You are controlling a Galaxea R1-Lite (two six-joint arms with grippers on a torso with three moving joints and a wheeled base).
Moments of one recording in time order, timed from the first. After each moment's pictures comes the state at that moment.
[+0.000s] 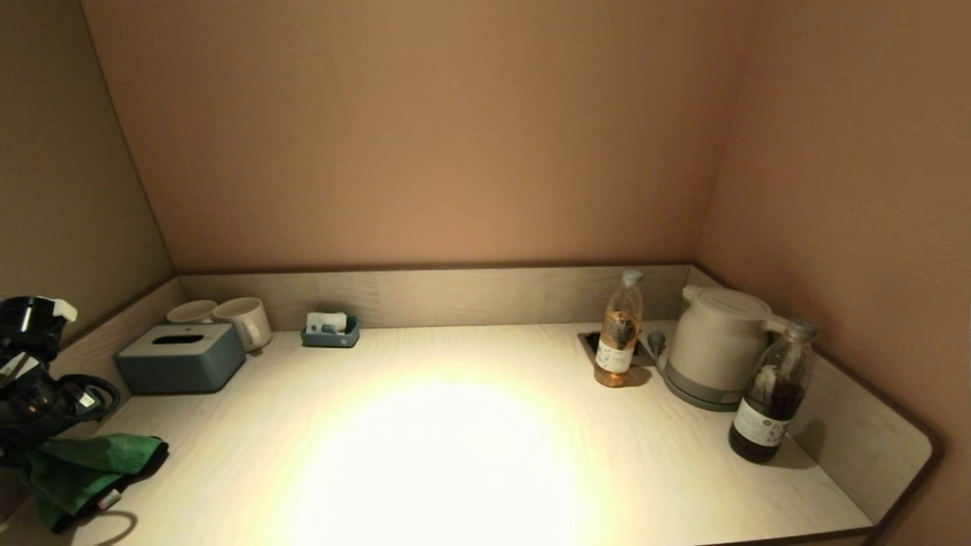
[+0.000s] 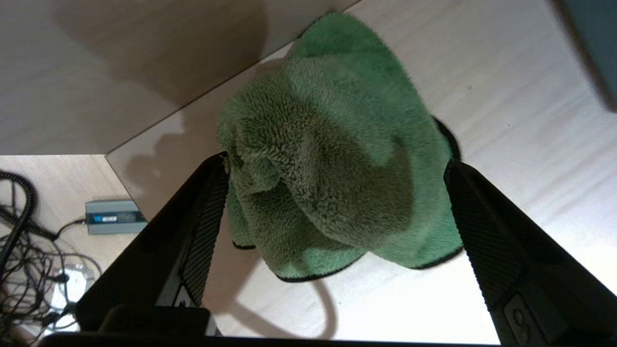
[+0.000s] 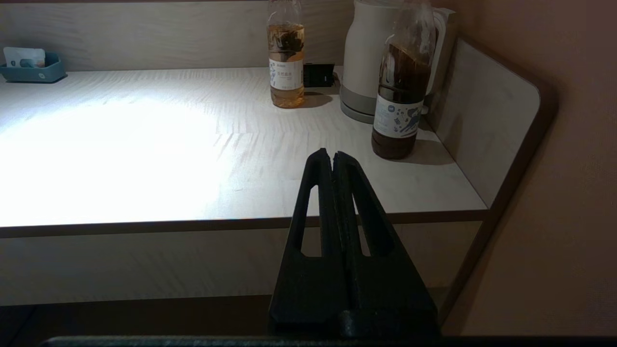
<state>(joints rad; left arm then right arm) 0.36 2.07 -1.17 0.15 0.34 -0.62 0.00 0.00 0.00 -0.01 0.00 0.00</state>
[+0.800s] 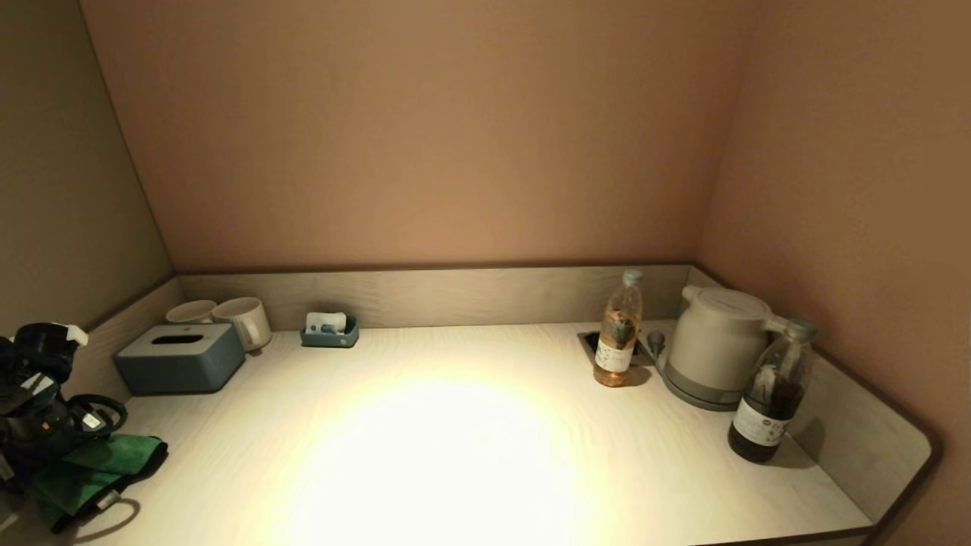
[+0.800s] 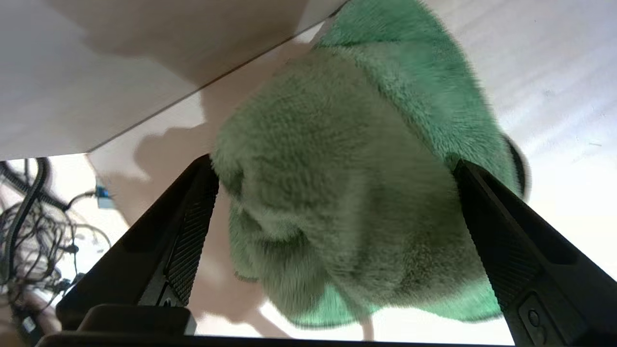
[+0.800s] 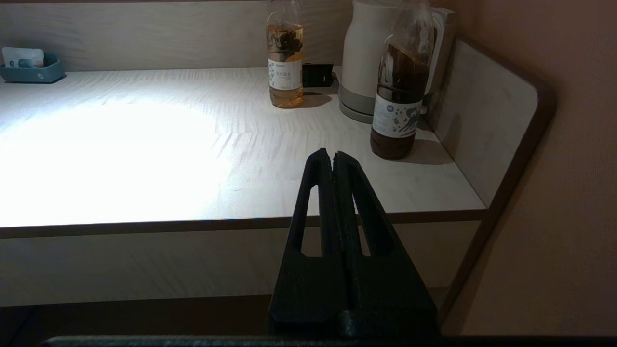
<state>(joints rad) 0.39 2.19 -1.20 0.15 0.34 -0.64 0.00 0.00 0.00 -0.01 0.00 0.00</state>
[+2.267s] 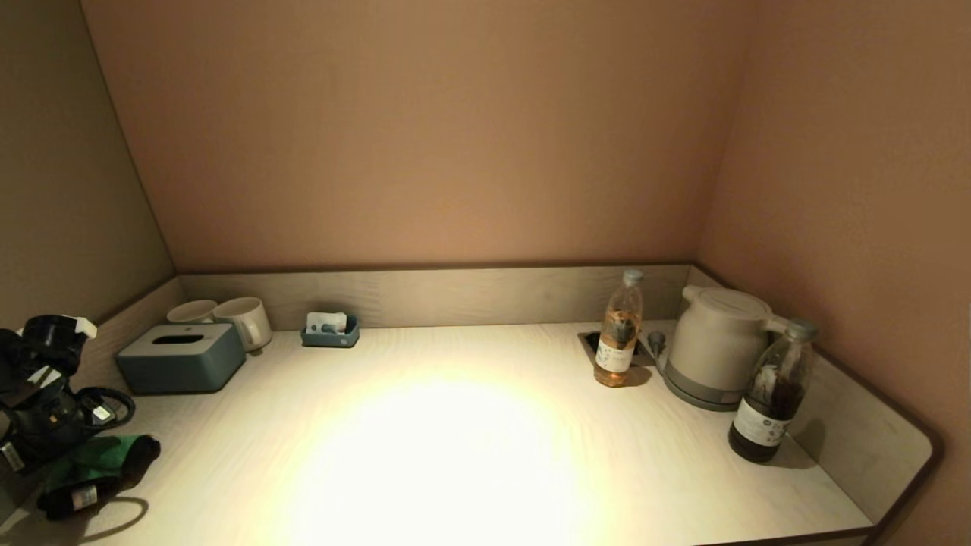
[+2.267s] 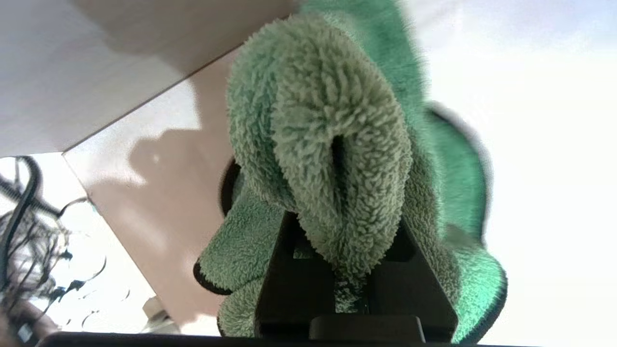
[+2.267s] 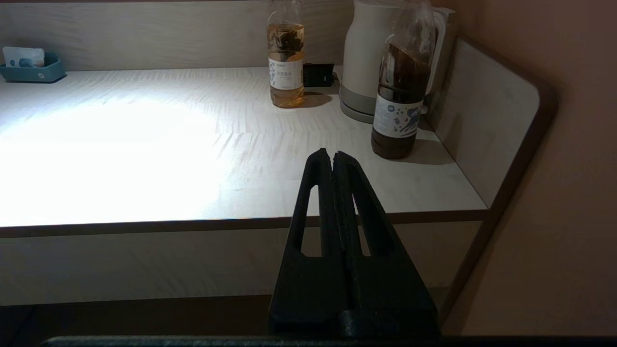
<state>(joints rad) 0.36 2.16 -1.20 0.15 0.33 -0.64 0.00 0.00 0.00 -0.01 0.00 0.00</state>
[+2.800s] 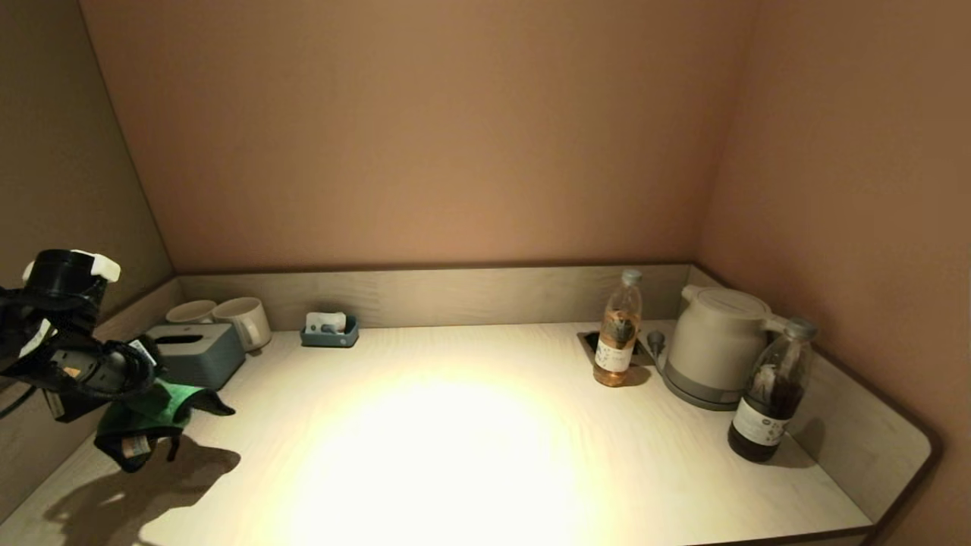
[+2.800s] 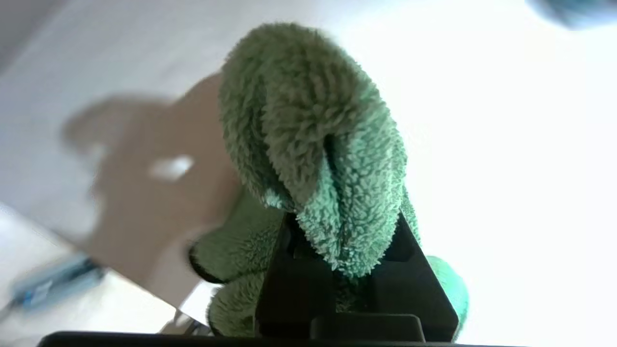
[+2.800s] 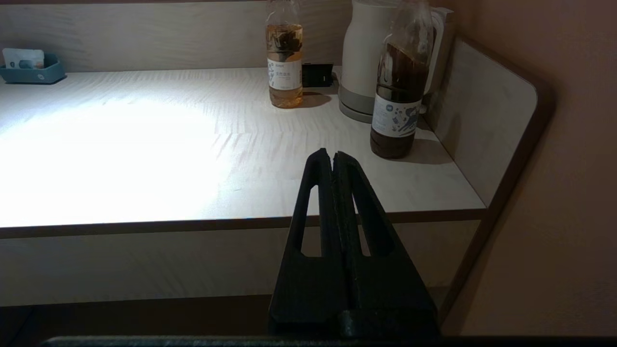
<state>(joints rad) 0.10 1.85 -1.11 0.16 0.15 -0.57 0.00 0.00 0.00 -0.01 0.00 0.00</state>
